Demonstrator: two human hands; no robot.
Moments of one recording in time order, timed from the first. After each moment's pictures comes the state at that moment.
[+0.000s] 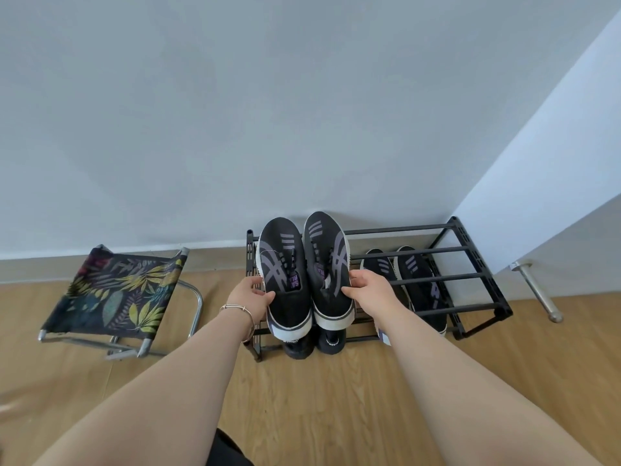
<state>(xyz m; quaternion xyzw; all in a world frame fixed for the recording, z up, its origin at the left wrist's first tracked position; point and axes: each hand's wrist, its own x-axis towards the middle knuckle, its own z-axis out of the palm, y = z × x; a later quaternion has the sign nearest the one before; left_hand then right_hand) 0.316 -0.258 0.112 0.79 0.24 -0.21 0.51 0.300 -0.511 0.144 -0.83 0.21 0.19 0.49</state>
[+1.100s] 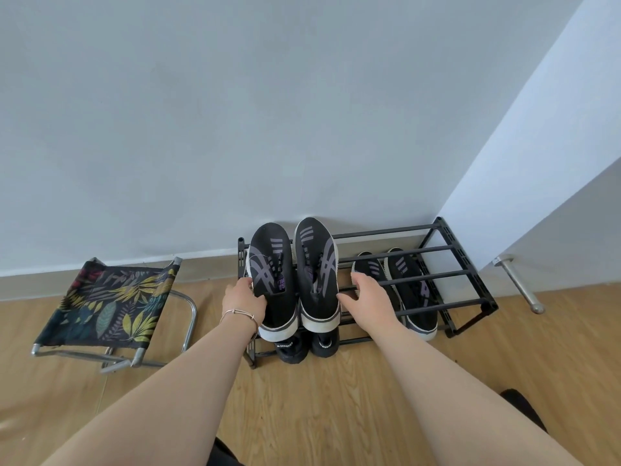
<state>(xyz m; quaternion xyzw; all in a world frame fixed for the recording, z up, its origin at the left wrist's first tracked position) 0.311 -0.274 0.131 0.91 0.20 -0.15 0.35 0.276 -0.516 0.145 -0.92 0.14 0.12 0.34</state>
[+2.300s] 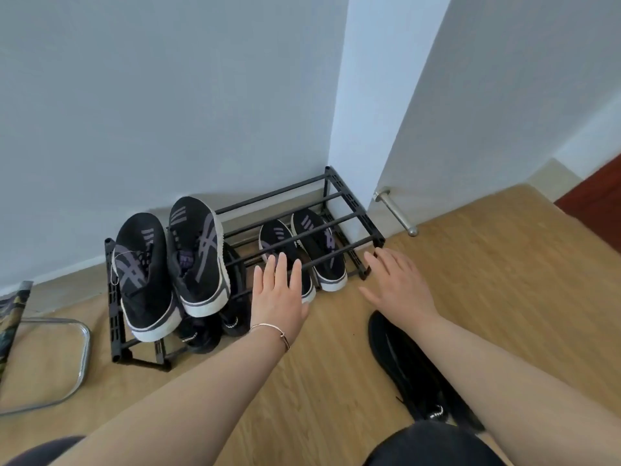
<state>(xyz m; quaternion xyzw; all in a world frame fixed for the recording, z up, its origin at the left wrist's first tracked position) 0.213 -0.516 0.118 0.97 -0.25 -0.06 0.01 0.141 -0.739 0.130 -1.00 0.07 0.01 0.00</state>
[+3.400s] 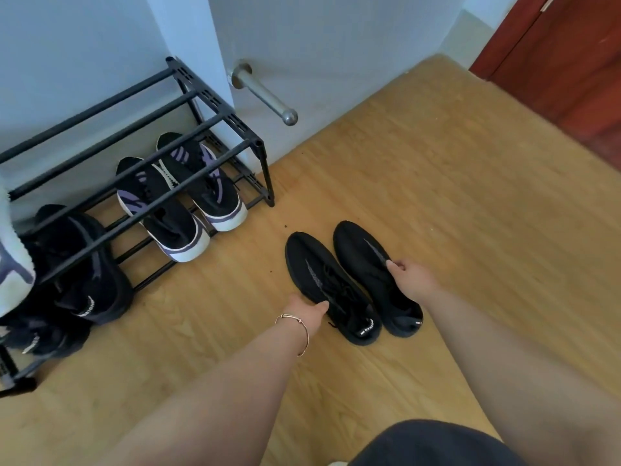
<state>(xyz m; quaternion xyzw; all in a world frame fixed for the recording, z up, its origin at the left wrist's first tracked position) 0.056 -0.669 -0.063 0.76 0.11 -0.53 0.36 -0.050 -0.885 -0.047 -0.75 0.53 0.21 0.35</state>
